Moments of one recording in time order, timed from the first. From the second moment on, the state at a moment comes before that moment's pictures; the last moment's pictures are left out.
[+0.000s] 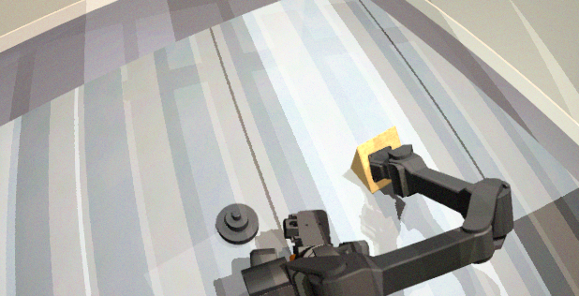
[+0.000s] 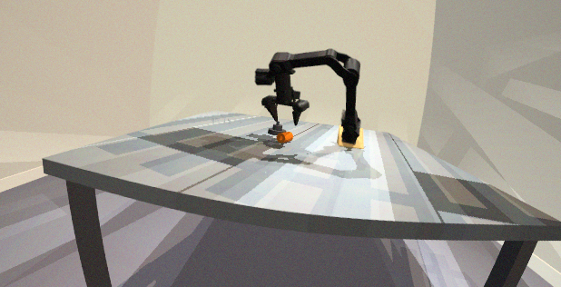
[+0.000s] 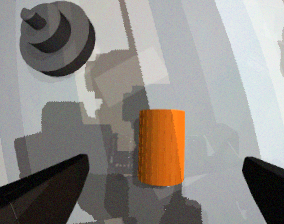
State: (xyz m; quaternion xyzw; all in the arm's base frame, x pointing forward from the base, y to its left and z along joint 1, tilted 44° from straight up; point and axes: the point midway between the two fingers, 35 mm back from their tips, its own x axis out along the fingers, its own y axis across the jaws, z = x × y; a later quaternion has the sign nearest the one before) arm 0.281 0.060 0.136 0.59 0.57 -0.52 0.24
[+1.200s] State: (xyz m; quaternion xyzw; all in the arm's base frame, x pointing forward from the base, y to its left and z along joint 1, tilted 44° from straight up) arm 0.277 0.105 0.091 0.59 0.57 -0.52 0.24
